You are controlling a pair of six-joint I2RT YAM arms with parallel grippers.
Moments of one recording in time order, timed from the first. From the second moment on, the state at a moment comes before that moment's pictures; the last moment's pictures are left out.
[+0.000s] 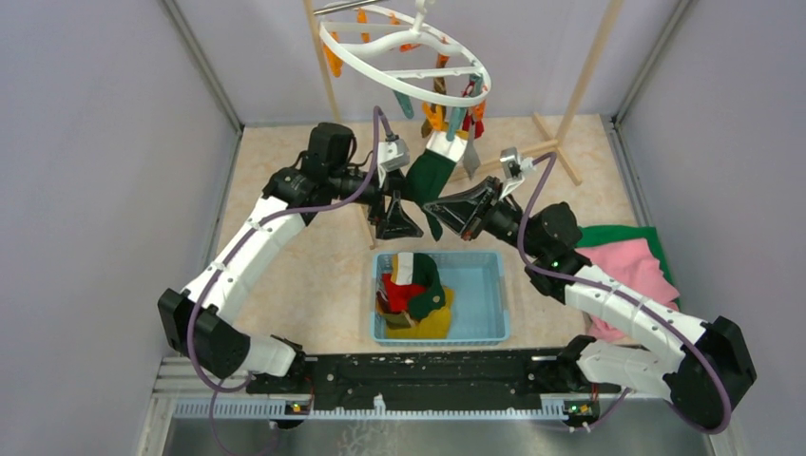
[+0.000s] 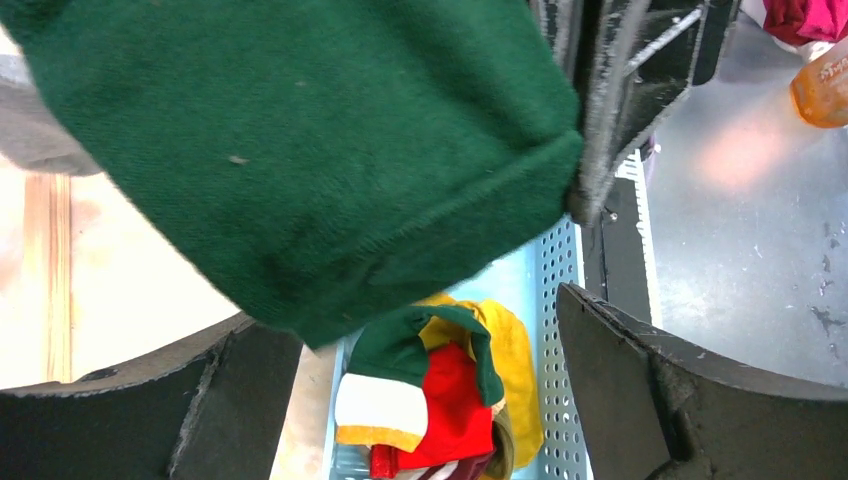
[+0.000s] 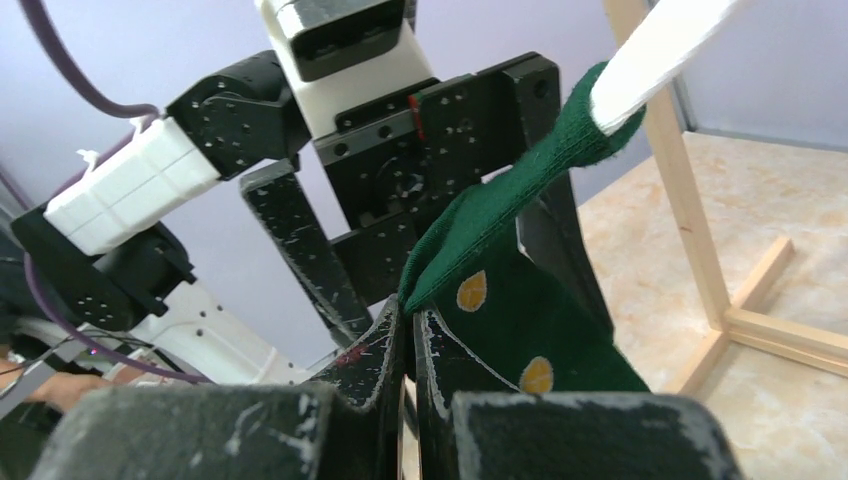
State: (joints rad) left arm -0.49 1.39 1.42 -0.63 1.00 0.32; right arm 0.72 1.06 0.70 0.70 -0.39 0.67
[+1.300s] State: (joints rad) left arm -0.45 1.43 1.44 -0.54 1.16 0.21; right arm 0.62 1.08 0.96 0.44 -0.26 0.57
